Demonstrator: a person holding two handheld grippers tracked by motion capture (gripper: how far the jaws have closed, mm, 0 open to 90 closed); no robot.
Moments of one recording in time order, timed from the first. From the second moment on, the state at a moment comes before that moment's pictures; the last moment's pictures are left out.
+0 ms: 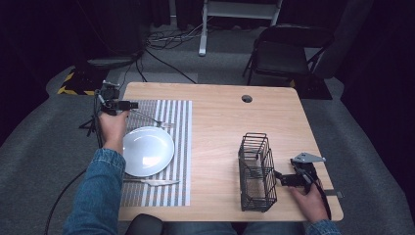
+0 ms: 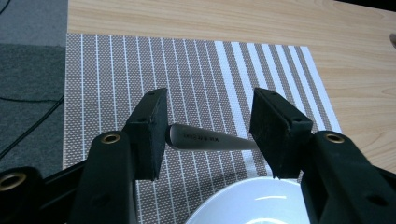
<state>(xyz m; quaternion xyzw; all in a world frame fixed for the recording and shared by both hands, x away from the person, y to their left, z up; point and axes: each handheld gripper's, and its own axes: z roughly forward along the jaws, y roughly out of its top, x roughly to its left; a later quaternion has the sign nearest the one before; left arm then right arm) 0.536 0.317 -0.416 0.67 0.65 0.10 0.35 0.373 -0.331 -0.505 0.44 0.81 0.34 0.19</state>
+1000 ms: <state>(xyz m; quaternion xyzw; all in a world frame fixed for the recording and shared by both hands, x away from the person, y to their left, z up) 0.528 0.316 -0.414 0.67 0.64 0.11 0.37 0.373 -0.331 -0.505 0.44 0.81 0.34 0.19</state>
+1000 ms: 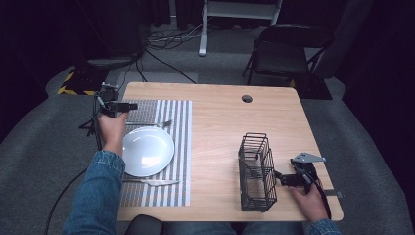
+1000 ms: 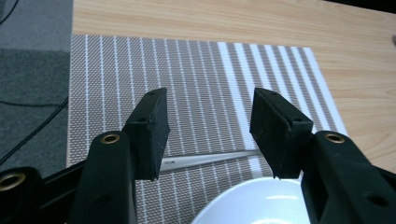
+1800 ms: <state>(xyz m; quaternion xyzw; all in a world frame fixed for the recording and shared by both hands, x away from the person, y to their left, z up) 0.457 0.259 -0.344 0.72 0.52 0.13 0.43 0.374 -0.330 -0.505 0.44 0.81 0.34 0.19</state>
